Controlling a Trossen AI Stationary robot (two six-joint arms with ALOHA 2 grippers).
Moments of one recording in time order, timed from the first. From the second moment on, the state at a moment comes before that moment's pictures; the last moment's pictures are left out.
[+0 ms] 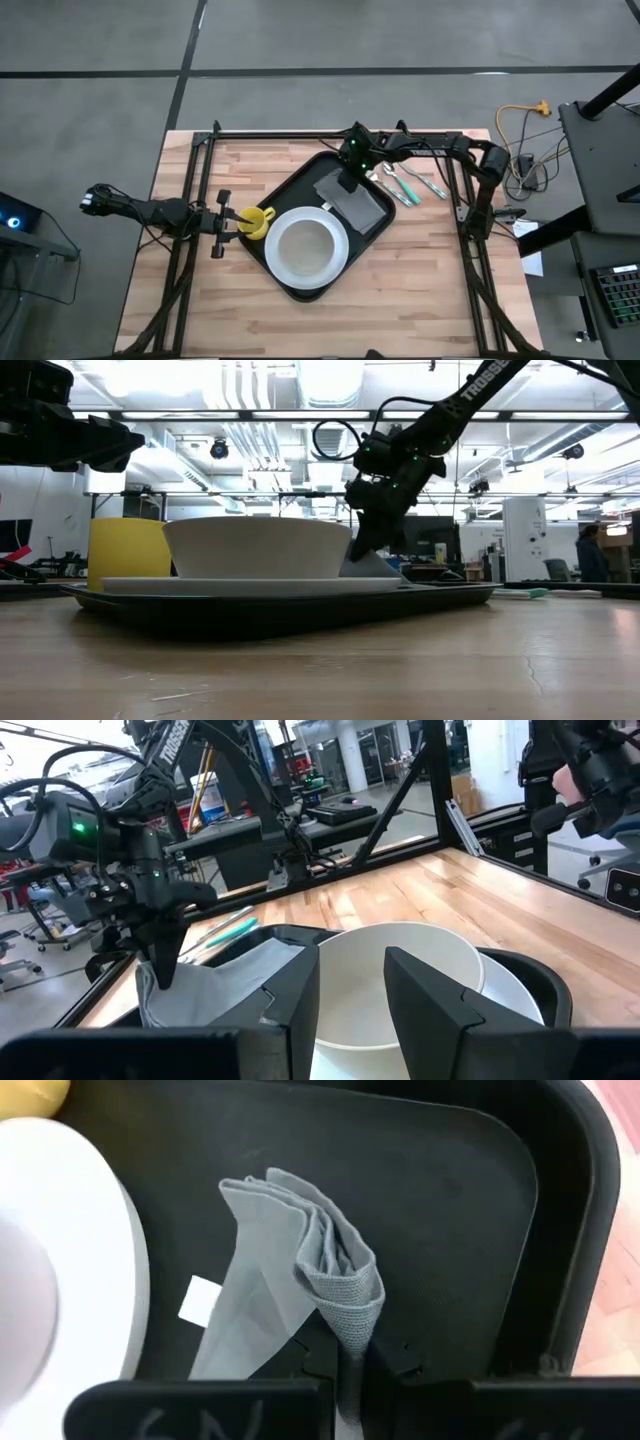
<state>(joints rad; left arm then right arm) -0.24 0.10 0.01 0.03 -0.14 0.26 -0.50 1.86 1.20 -0.34 -0.31 0.12</state>
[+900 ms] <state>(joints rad) -0.24 0.10 0.01 0.03 -0.14 0.26 -0.50 1.86 1.21 -0.31 -0.20 0.02</state>
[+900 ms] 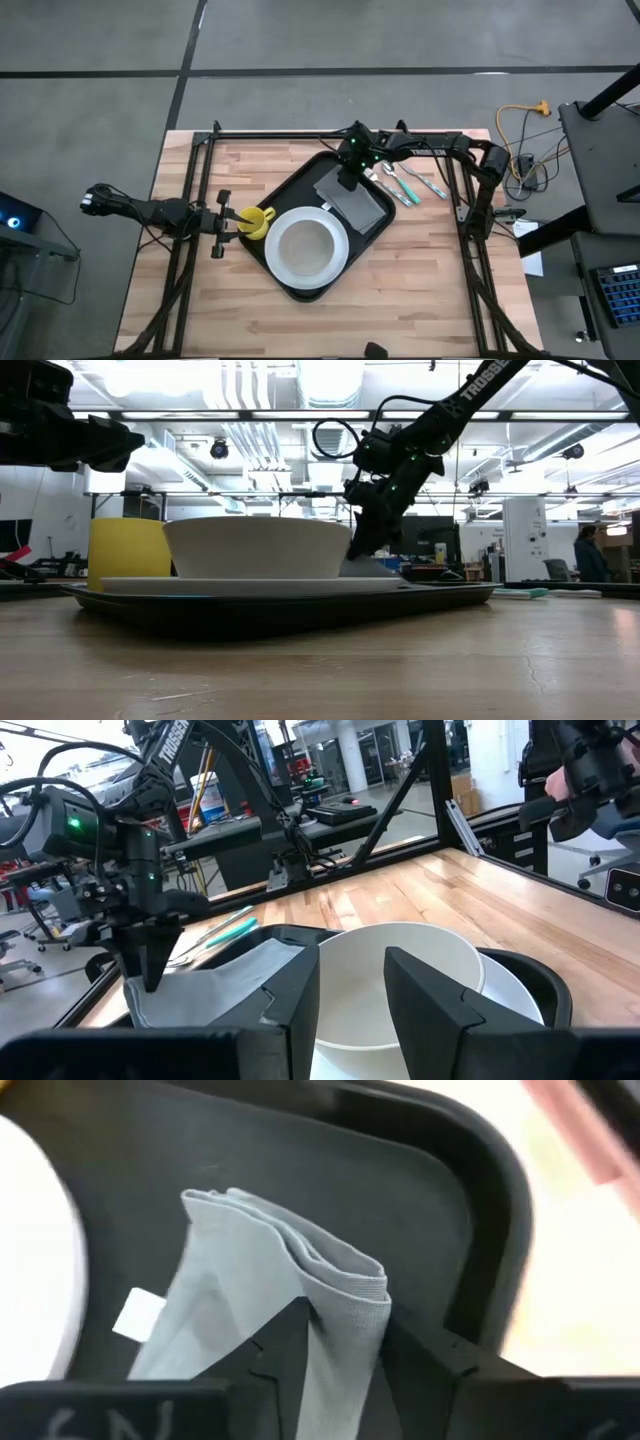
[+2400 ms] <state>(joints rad) -0.24 0.10 0.01 0.03 -0.14 0.26 -0.51 1.85 1.27 -0.89 0.11 0.13</state>
